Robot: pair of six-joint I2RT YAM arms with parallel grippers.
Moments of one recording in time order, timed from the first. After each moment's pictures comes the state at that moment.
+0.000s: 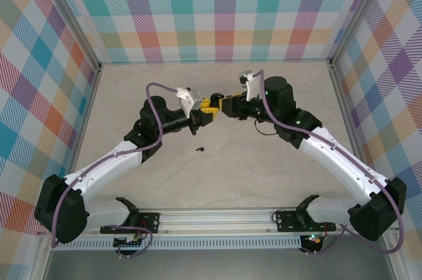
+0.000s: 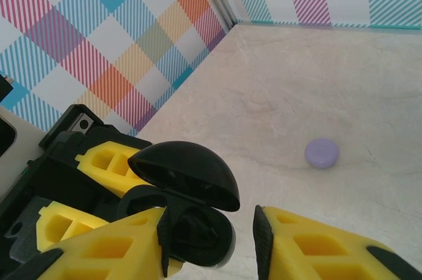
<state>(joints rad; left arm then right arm) -0.59 1.22 0.83 0.34 0.54 0.00 0.64 1.22 1.16 -0.28 -0.34 0.38</state>
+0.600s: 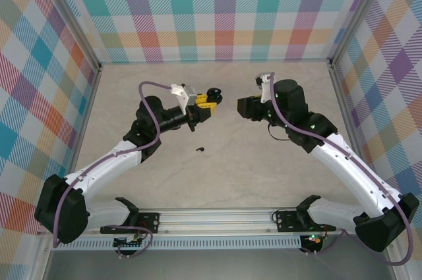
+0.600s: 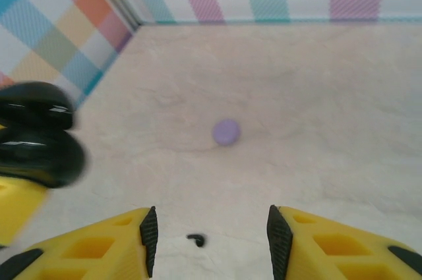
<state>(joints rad) -0.56 1.22 0.81 0.45 0.55 -0.10 0.59 1.12 1.18 -0.54 -0.08 0.36</state>
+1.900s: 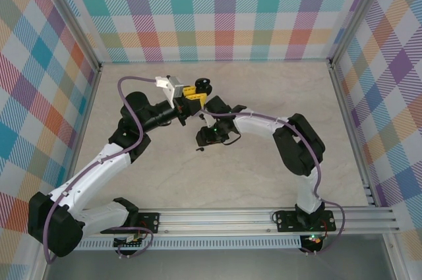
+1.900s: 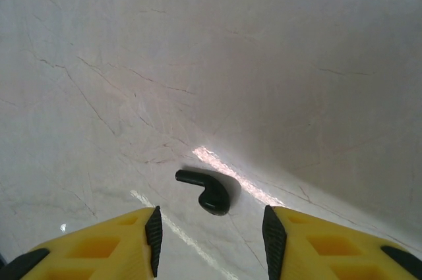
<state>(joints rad) -0.51 1.11 0.89 0.31 0.52 -0.16 0.77 1.99 1.39 -0.54 -0.35 0.40</state>
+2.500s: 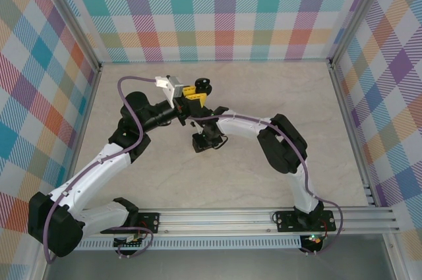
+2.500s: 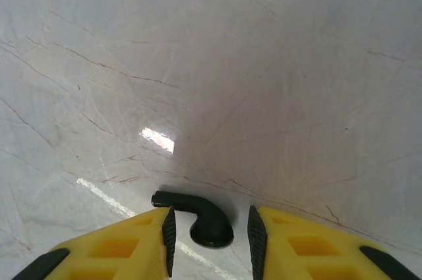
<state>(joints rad) -0.50 1.11 0.89 0.31 0.52 -0.16 0.87 2.13 1.57 -0.75 -0.16 0.39</state>
